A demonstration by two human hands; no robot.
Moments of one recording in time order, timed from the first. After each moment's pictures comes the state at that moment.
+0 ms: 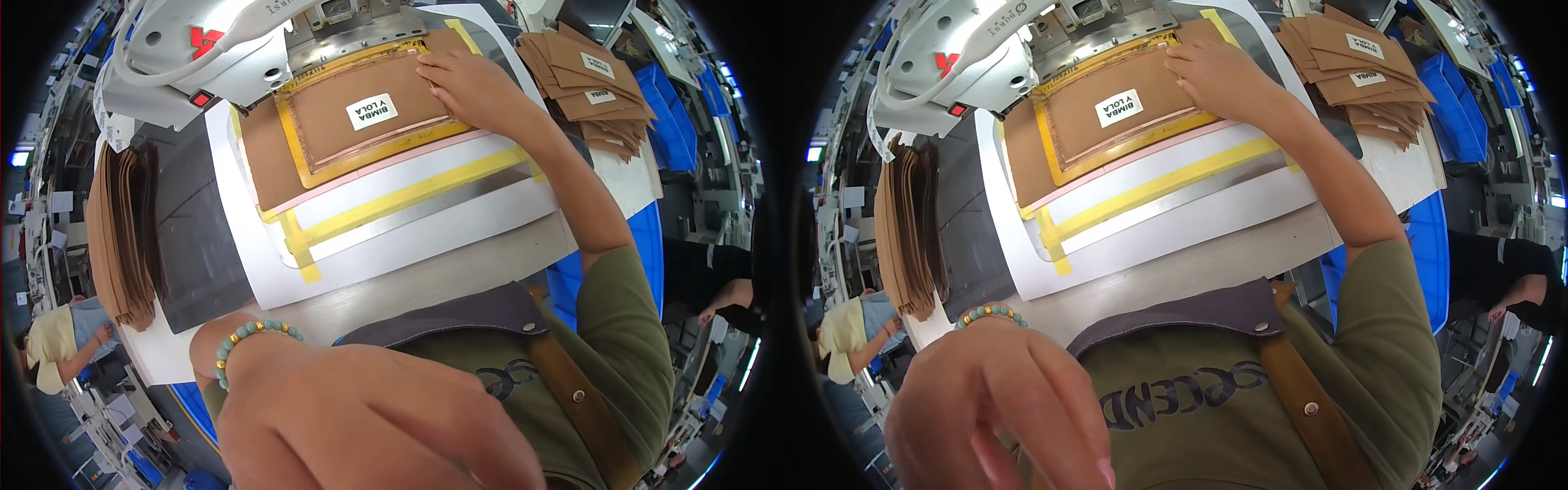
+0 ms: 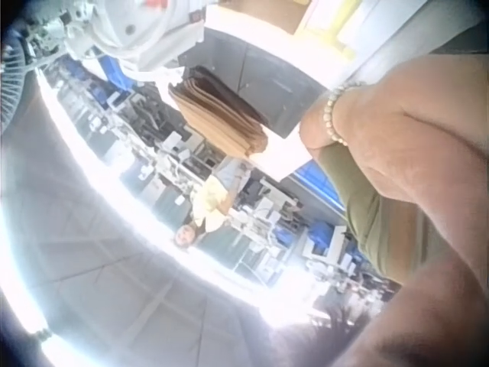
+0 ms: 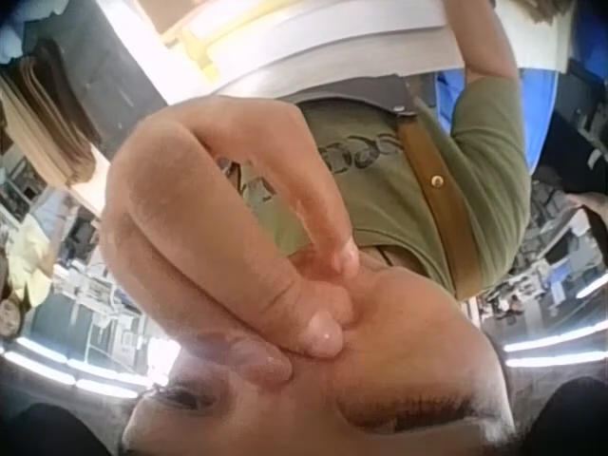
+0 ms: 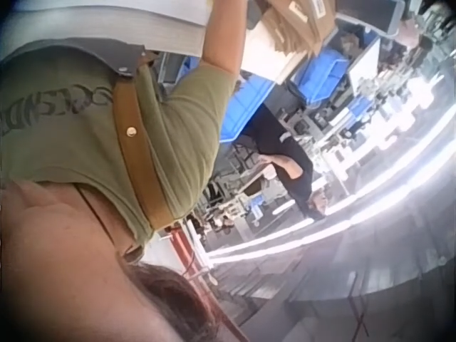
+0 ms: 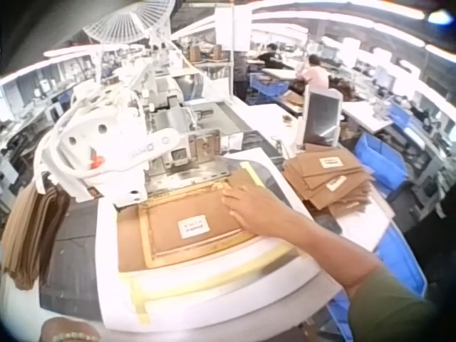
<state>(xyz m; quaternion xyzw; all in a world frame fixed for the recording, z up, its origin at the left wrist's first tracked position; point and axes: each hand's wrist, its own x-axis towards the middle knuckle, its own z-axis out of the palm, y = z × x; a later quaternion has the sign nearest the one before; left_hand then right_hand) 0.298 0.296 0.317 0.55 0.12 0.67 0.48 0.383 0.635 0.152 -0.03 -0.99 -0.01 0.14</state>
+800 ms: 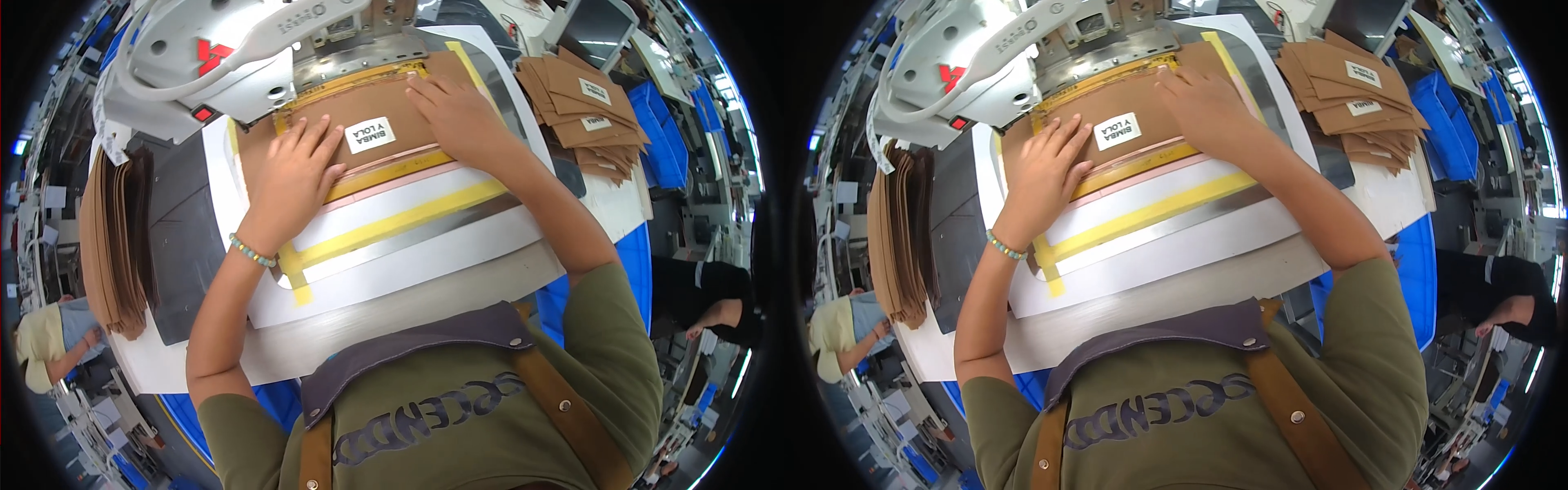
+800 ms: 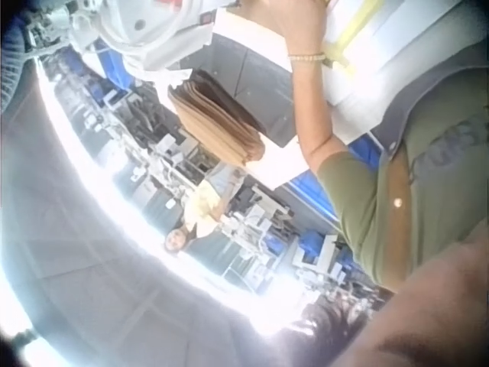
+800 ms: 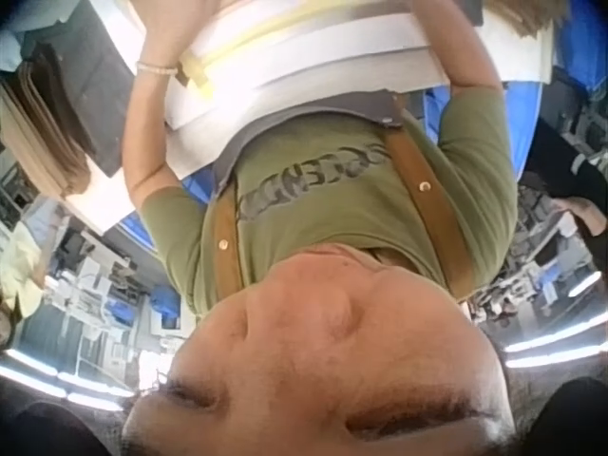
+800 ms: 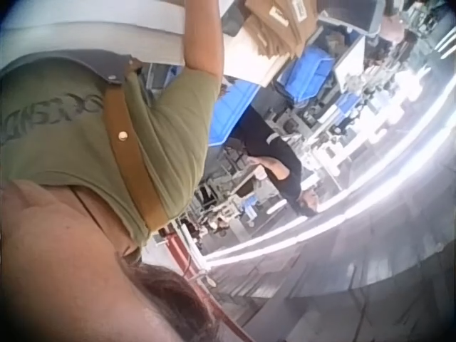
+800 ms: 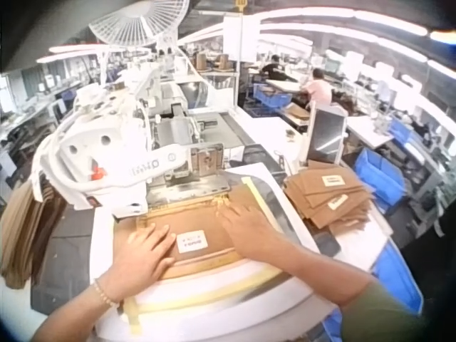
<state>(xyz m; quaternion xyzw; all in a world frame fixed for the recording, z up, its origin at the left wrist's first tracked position) 0.187 0.355 0.152 0.65 0.75 0.11 -0.07 0.369 0.617 0.145 -0.03 -0.99 -0.05 0.12</state>
